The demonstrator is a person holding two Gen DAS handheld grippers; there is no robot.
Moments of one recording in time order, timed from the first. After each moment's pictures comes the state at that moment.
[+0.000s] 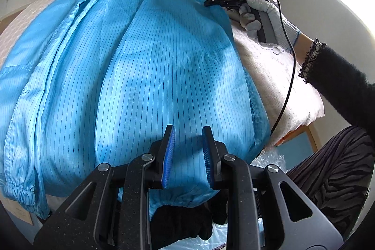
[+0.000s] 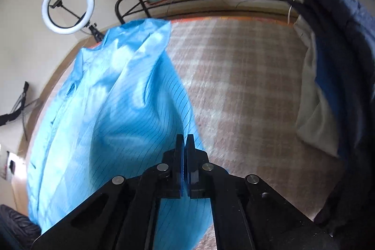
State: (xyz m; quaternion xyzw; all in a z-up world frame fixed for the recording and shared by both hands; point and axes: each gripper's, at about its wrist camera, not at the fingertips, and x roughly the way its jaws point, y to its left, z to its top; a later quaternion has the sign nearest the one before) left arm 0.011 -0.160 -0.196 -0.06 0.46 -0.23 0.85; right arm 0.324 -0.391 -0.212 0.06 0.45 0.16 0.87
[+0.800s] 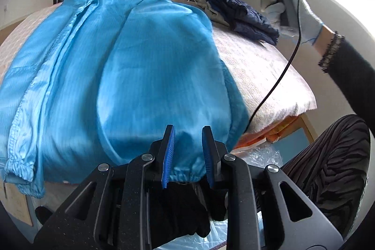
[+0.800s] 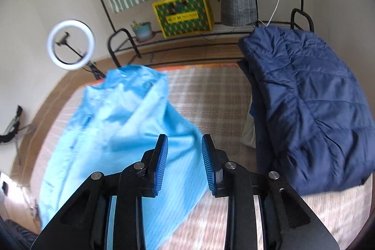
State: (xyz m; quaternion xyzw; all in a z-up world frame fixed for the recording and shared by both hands) left arm -0.034 -0.168 -0.183 -0.05 0.43 -0.25 0.87; right arm 0.243 -0.428 -0.112 0.09 0.38 0.11 0.91
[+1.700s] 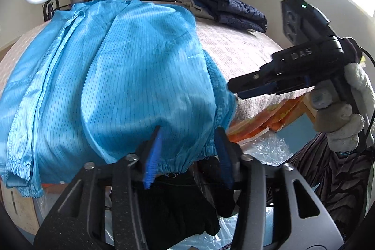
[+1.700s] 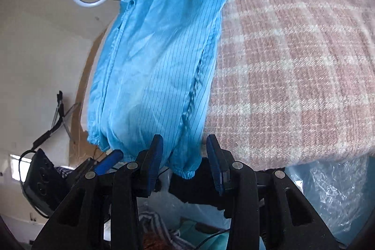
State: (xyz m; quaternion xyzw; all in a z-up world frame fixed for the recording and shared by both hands) left arm -0.060 -0.187 -0.186 0.01 0.40 -0.27 0.87; right arm 0.032 -0.359 -0.234 0.24 0.56 0.20 0.77
